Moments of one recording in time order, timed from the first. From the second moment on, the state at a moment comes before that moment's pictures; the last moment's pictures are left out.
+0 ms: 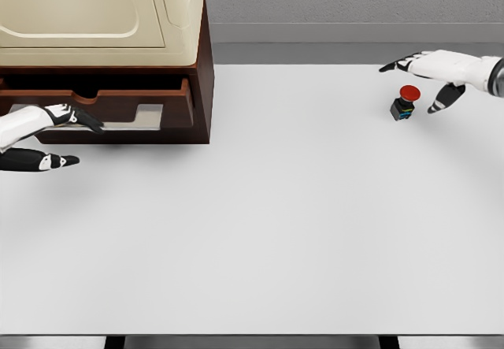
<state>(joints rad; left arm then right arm) -0.38 1.21 -0.63 -1.57 0.26 -0.61 -0.26 -0.99 -0.68 0.78 -0.79 0.44 -0.61 0.47</state>
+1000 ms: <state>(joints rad) -0.38 1.23 -0.63 -1.60 0.30 -0.61 -0.25 -1.02 -0.61 0.79 -0.67 0.52 -0.61 0.47</state>
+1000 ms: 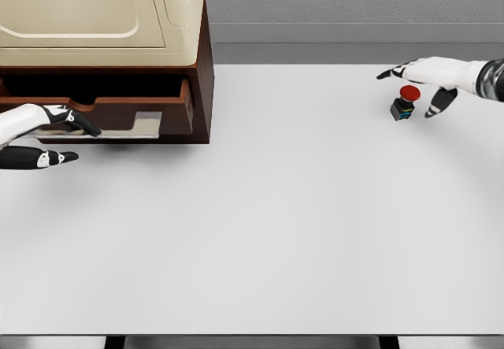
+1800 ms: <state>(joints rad) -0.35 1.24 -0.62 -1.61 0.34 -0.60 -0.25 -1.02 -0.60 0.80 -0.66 0.53 -0.61 0.47</state>
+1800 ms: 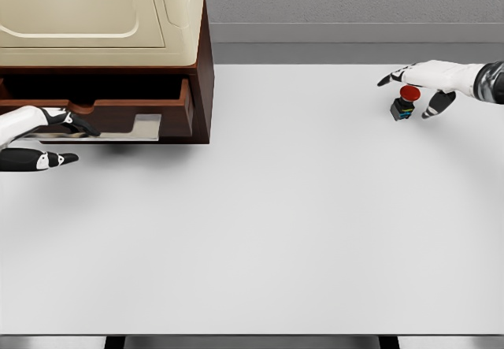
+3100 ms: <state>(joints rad) -0.30 1.28 -0.61 -1.65 0.39 -0.60 -0.24 -1.01 -0.73 0.83 -1.04 0.53 -0.61 0.38</state>
